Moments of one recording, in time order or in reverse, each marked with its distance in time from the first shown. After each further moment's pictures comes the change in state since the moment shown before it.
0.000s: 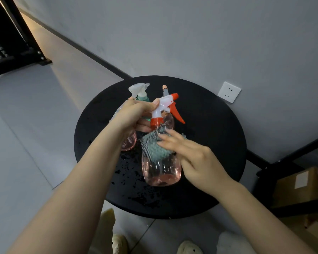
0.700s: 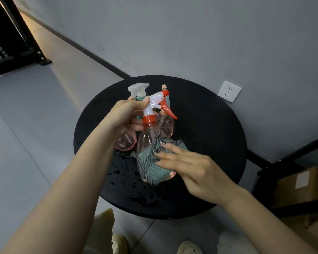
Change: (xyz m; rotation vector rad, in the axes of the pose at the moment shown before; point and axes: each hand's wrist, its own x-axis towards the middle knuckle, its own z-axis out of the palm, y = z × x) left_hand 0.001 -0.002 -0.015 -0.071 0.009 -0.056; right_hand -0.016 0.005 0.000 -0.052 -0.097 -0.209
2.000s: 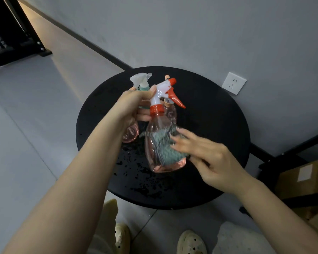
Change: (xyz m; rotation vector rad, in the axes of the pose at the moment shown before) left_hand 0.005 -0.002 0.008 0.007 0.007 0.013; right_hand -0.008 0.001 -0.013 0.119 0.052 0.120
